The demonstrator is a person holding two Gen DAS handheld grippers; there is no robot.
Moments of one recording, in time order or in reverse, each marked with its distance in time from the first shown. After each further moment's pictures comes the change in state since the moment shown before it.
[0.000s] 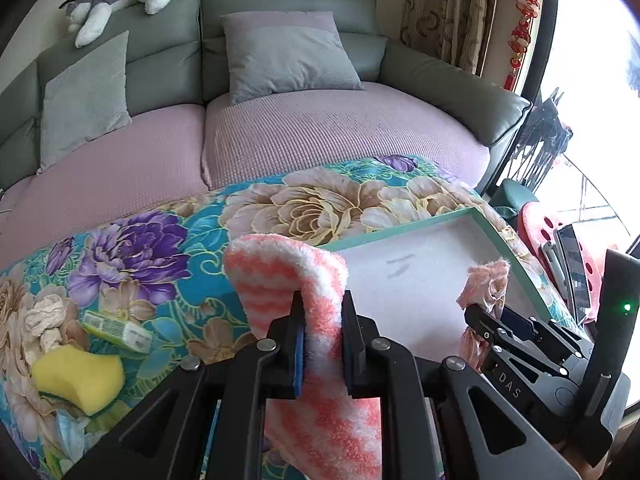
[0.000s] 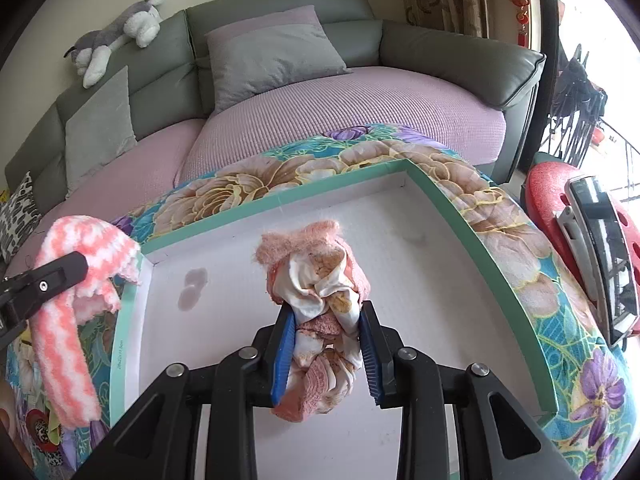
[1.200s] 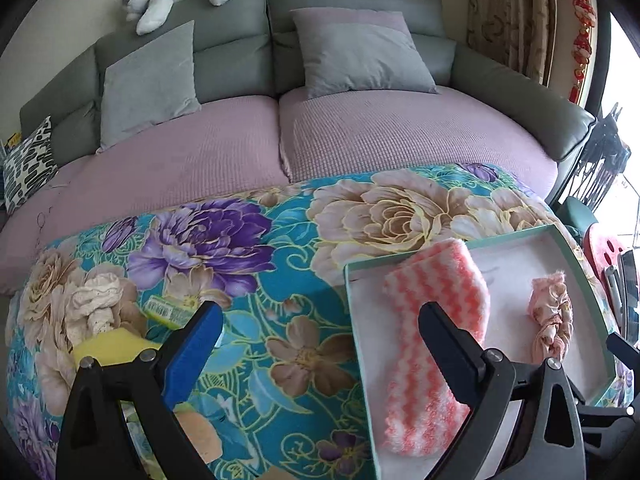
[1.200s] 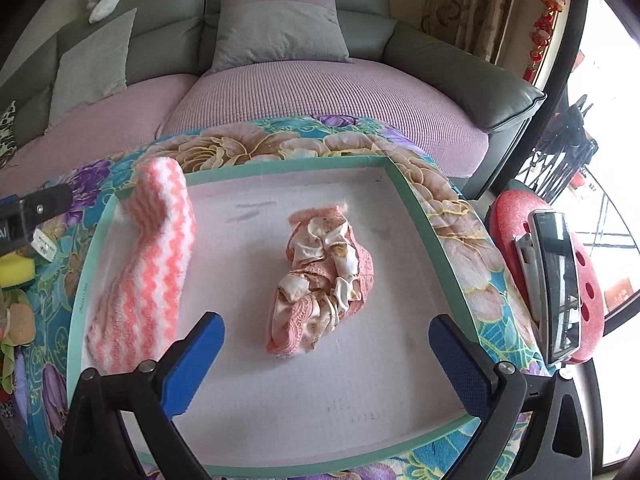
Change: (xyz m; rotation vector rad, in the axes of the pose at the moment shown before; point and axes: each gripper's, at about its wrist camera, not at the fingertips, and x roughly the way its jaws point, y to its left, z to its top) left arm -0.008 0.048 -0.007 -0.104 -0.014 0.247; right arm -0.019 0.012 -0.006 -0.187 0.068 -0.149
